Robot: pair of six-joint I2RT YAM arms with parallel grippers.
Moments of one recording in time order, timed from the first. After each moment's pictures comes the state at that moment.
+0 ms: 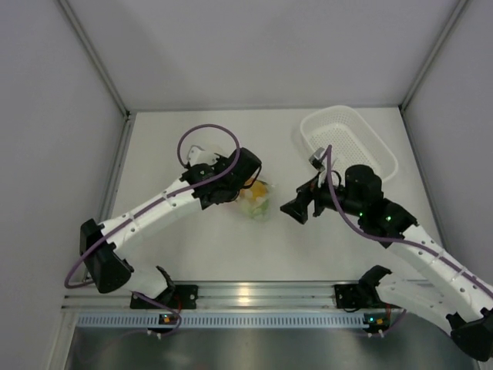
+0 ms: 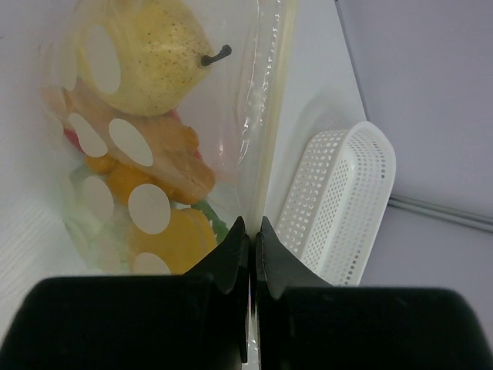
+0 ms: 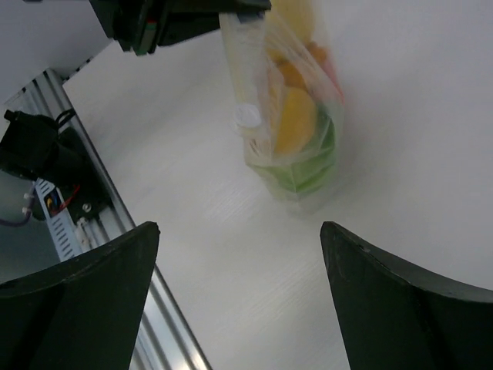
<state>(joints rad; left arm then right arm) -0.90 1.44 1.39 -0.85 -0.73 -1.78 0.63 0.85 0.84 -0.36 -0.39 0.17</state>
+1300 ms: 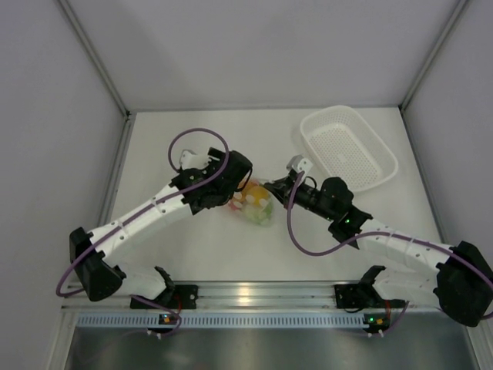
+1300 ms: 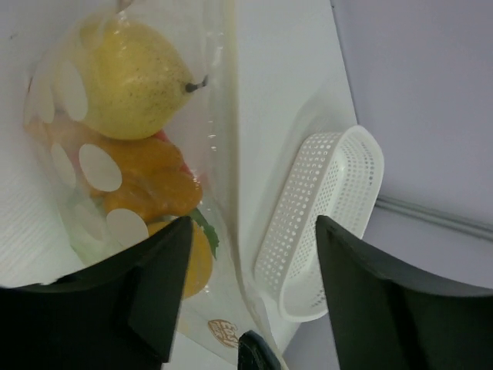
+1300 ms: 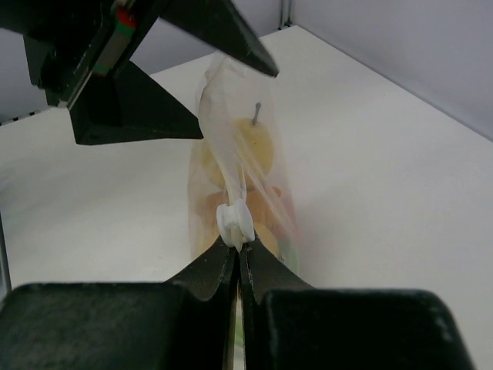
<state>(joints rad) -0.88 1.35 1.30 -0.84 -0.70 -1.87 0.78 1.11 0.58 0.53 -0.23 0.00</state>
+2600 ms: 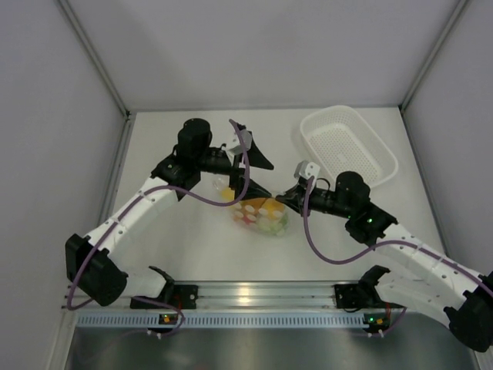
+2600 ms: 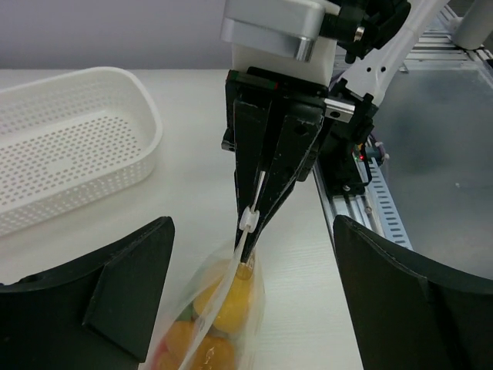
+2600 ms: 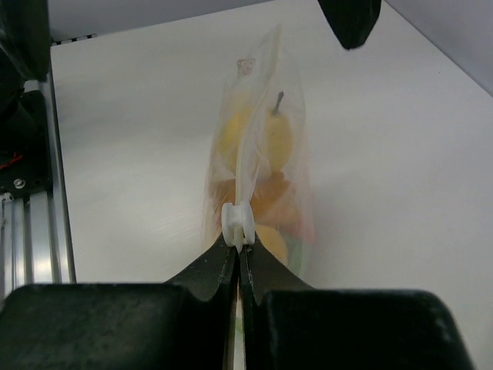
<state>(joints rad) -0.56 1.31 1.22 -0.10 1.11 0.13 0.68 0.92 0.66 0.10 -0.49 -0.13</state>
